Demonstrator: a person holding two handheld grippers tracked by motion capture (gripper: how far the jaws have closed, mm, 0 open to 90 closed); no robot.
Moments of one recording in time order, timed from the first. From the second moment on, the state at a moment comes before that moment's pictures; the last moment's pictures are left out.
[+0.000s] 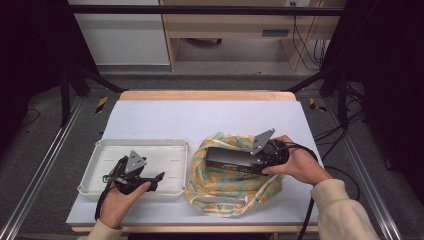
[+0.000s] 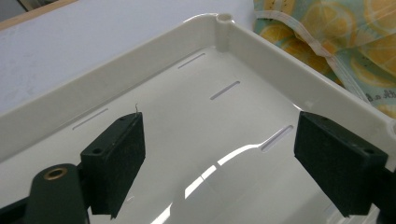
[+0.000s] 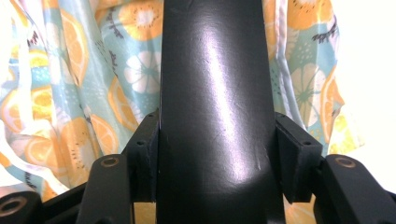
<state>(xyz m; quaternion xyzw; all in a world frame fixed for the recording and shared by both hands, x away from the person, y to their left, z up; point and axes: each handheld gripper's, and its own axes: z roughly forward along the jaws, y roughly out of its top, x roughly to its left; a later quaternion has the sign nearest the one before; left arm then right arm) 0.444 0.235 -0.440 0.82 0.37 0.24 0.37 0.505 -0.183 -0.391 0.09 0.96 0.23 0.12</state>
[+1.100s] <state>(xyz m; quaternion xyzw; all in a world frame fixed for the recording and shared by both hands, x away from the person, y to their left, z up) 0.454 0.227 -0.433 0.84 0.34 0.21 0.36 0.487 -0.199 -0.360 0.11 0.95 0.26 0.15</state>
